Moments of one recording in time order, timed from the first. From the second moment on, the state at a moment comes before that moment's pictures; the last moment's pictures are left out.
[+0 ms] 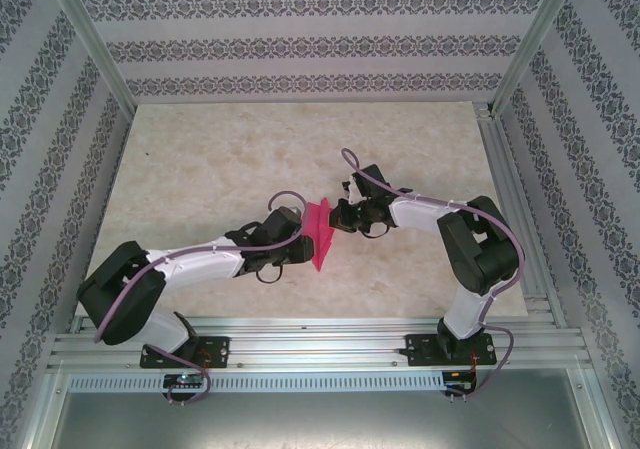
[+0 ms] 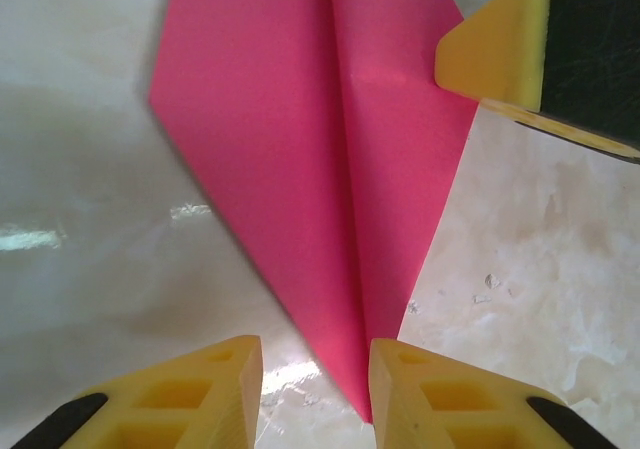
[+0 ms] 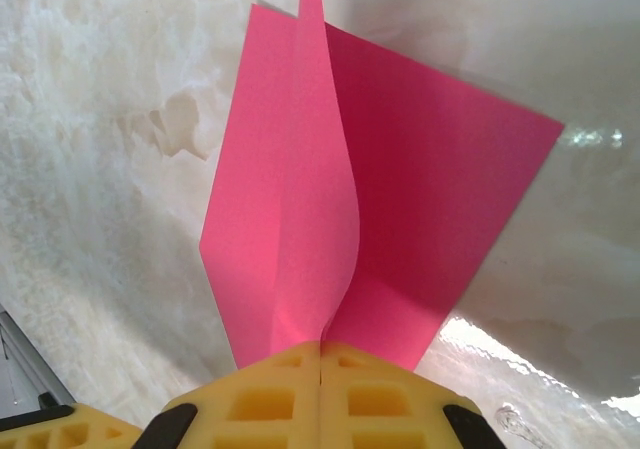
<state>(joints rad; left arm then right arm) -0.82 1.49 0.73 -0.14 0.05 -0.84 0.50 1.78 0.96 -0.20 -0.50 0.63</state>
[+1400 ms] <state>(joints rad) -0.82 1.54 0.78 -0.07 0.11 -0.89 0.49 1.80 0.98 -0.25 -0.48 0.60</state>
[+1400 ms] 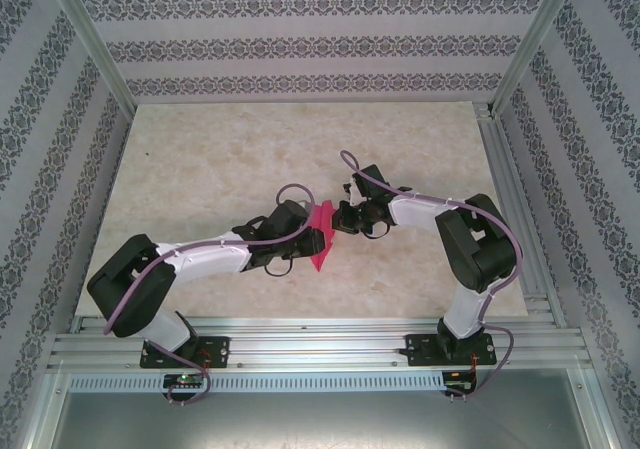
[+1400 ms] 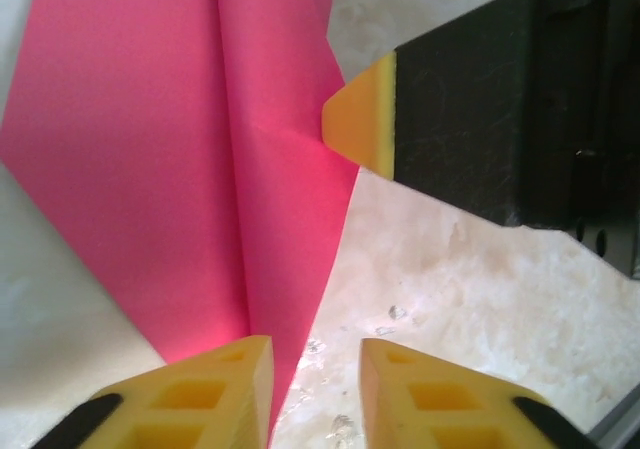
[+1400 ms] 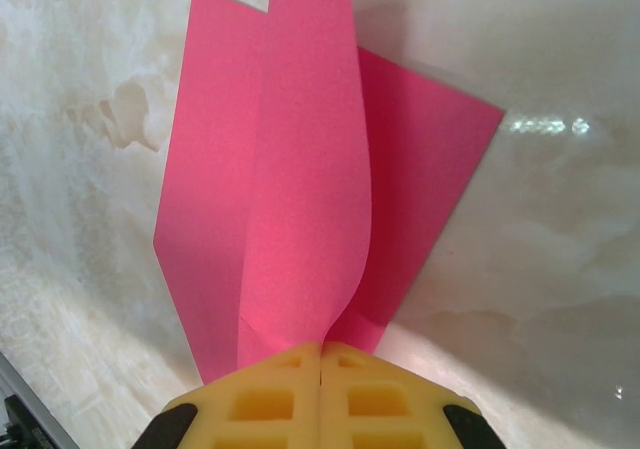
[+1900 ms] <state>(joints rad) -1.02 1.58 0.88 -0.28 -0.16 -0.80 0.49 1.81 0.98 -0.24 -0.49 0.60</state>
